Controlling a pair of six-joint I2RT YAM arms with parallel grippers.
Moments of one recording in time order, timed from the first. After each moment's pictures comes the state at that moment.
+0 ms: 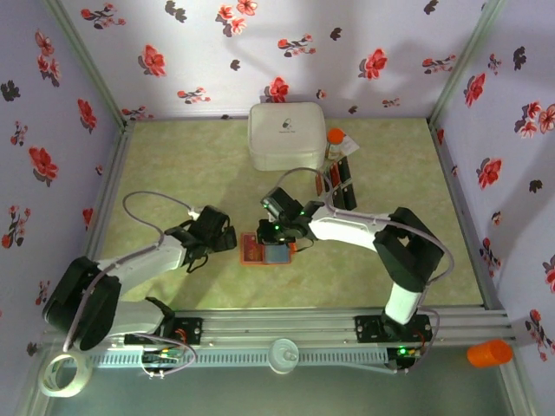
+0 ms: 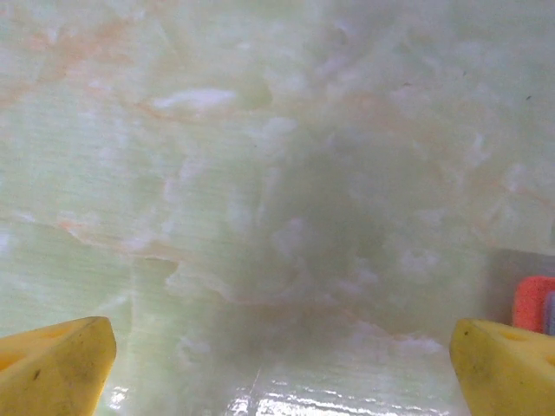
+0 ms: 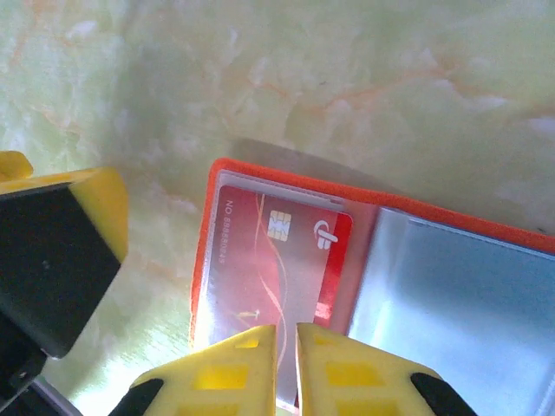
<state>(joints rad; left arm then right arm) -0.63 1.25 0.59 -0.43 -0.30 -0.70 0.89 1.73 1.09 -0.36 -0.22 0.75</state>
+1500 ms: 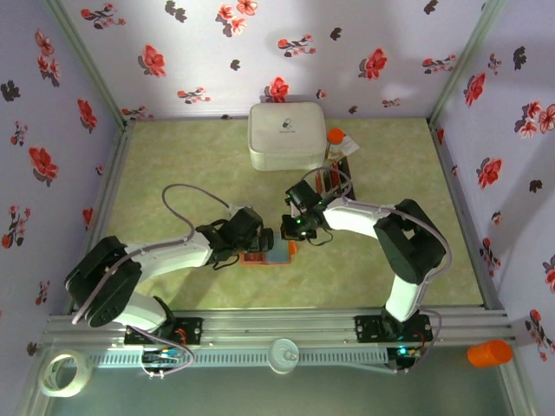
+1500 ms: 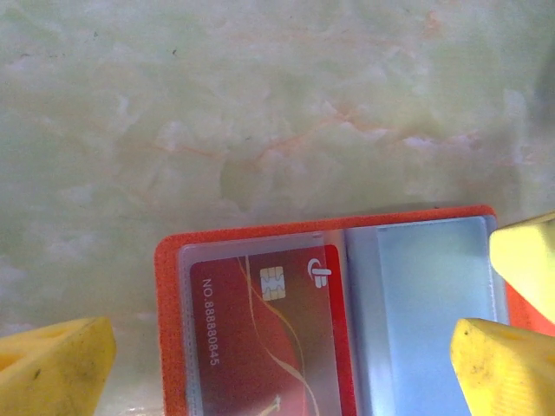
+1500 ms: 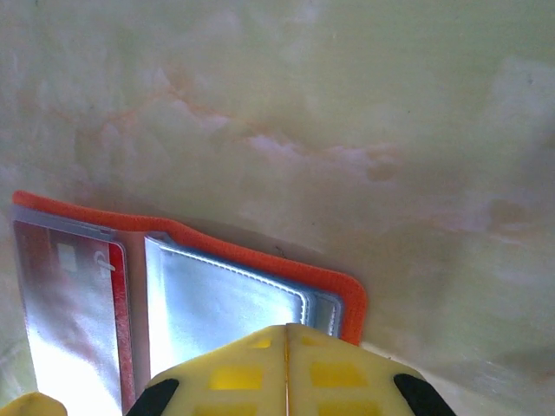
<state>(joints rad) -0.89 1.45 0.72 -0.27 -0.23 -0.78 0.72 1.79 1.03 -0.39 -0.32 0.64</state>
